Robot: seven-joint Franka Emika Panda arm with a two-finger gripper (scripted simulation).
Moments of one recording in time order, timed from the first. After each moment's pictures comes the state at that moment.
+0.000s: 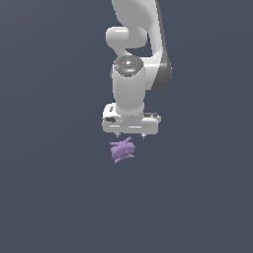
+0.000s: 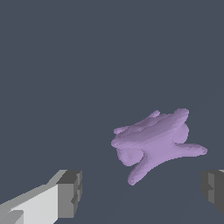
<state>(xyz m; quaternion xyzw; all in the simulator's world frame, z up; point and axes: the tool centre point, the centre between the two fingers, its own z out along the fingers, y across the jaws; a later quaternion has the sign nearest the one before) 0.010 0.016 0.179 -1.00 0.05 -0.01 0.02</state>
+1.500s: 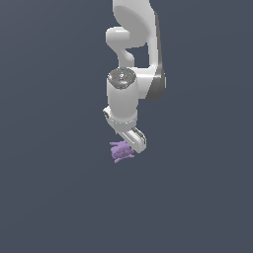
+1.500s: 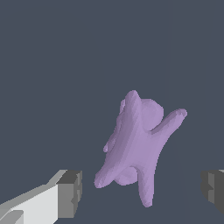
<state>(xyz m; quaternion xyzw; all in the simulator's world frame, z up) 0.011 -0.006 0.150 -0.91 0.42 0.00 0.01</state>
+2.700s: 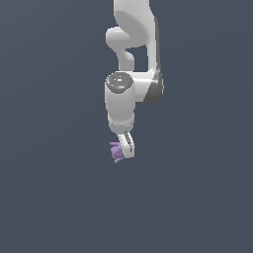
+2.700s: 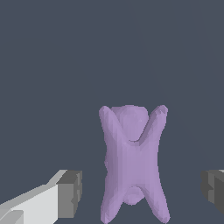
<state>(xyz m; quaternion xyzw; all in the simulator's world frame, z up) 0.011 -0.018 0.138 -0.81 0.59 0.00 0.00</state>
